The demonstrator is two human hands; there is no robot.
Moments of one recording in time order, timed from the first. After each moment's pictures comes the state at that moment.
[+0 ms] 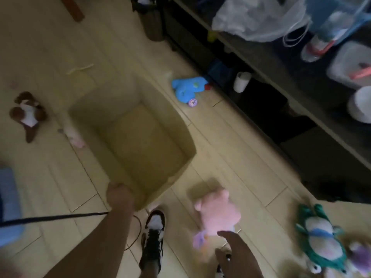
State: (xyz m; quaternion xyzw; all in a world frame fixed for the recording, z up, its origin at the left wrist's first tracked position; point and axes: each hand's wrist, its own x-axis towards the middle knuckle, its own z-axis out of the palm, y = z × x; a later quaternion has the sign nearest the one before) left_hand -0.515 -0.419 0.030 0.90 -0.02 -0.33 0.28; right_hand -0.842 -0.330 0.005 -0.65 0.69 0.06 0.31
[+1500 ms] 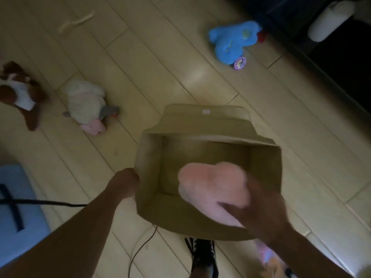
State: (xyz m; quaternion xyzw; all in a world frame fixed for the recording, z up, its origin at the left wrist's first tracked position) left_hand -0.301 -0.472 -0.096 0.79 -0.40 -0.39 -0.27; right_hand -0.663 -0.447 -0.050 -0.72 0.63 -0.10 0.27
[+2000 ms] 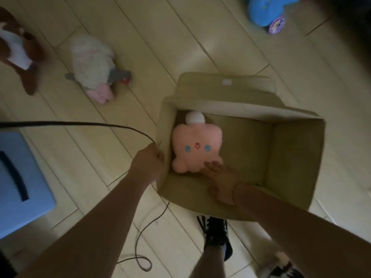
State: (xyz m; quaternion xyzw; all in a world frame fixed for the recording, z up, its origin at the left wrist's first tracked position) left_hand -0.297 -0.436 -0.126 0.82 -0.39 -0.40 -0.07; right_hand -0.538 -0.433 -0.187 -0.76 0.37 0.31 0.42
